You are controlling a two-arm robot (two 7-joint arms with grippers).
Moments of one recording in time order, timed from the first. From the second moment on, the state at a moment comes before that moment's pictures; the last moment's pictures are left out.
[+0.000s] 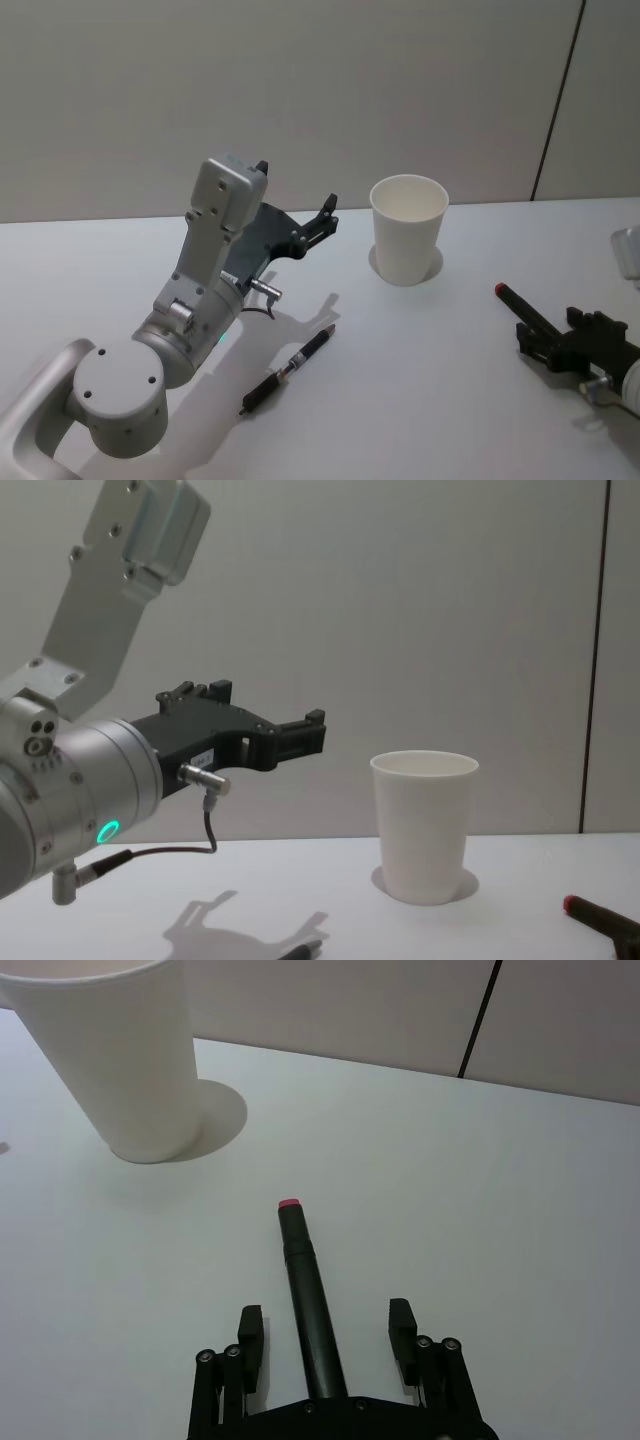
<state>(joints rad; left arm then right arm) -0.24 0.38 0.45 -1.63 -0.20 0.01 -0.01 -0.01 0.40 -0.20 -1.74 0.31 0.54 0.10</state>
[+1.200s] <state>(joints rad) -0.24 0.38 0.45 -1.63 -0.20 0.01 -0.01 0.02 0.40 -0.19 -1.71 0.30 0.46 0.12</state>
